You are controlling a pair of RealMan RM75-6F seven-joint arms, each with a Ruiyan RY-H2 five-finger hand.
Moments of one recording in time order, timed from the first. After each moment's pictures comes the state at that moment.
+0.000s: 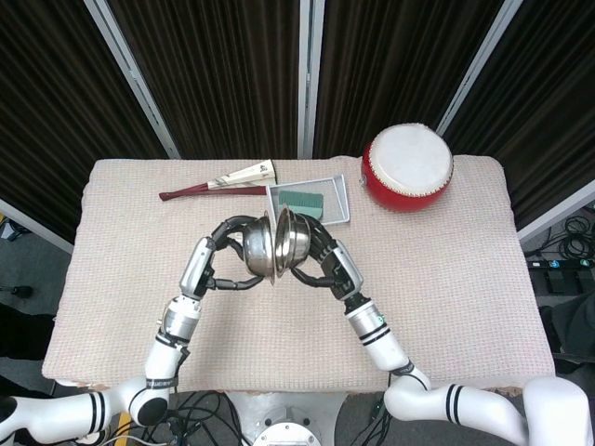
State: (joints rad) left arm -0.59 -1.71 -0.30 -1.59 1.42 1.30 -0.64; right arm 0.68 -1.81 0.34 -1.45 -1.41 1.08 1.22
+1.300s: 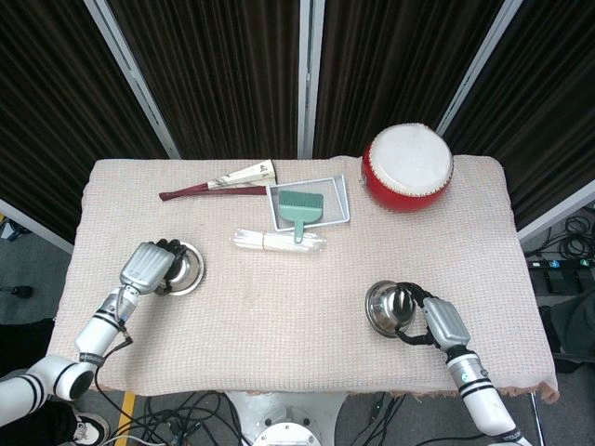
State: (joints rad) left arm -0.61 -1.45 -0.08 -1.24 1.35 0.91 0.27; right arm 0.37 -1.35 0.02 -1.73 -1.19 1.12 0.02
